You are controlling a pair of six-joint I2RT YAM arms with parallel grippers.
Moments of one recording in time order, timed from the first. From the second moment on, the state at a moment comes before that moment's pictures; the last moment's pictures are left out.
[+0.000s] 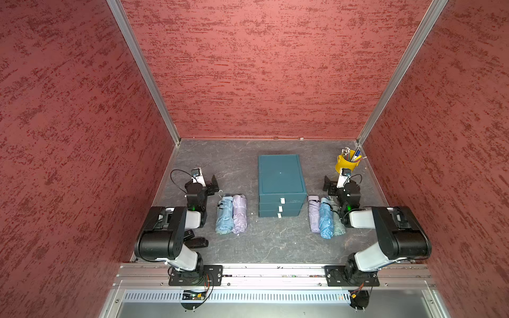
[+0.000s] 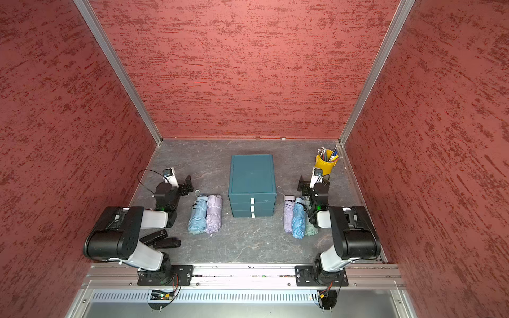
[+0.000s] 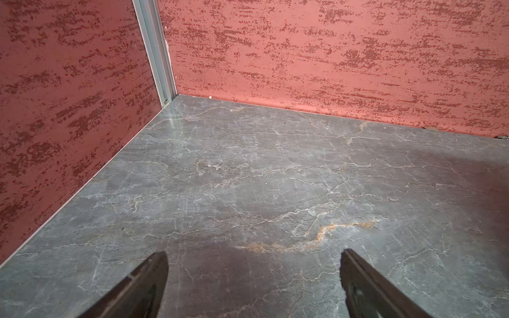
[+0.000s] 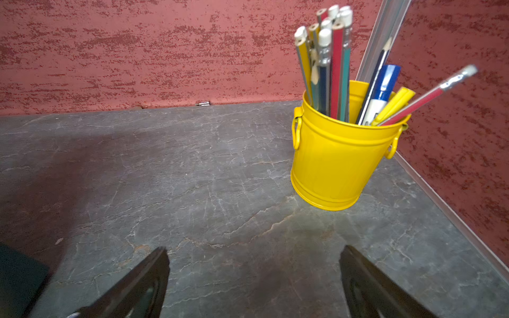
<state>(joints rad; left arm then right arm) 0.00 1.54 0.35 0.93 -0.13 -0.11 0.01 1.55 0.37 0.93 0.07 0.06</state>
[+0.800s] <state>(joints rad) 0.01 1.50 0.38 0.83 -0.13 -0.11 0.02 1.48 0.38 0.83 0.14 0.07</state>
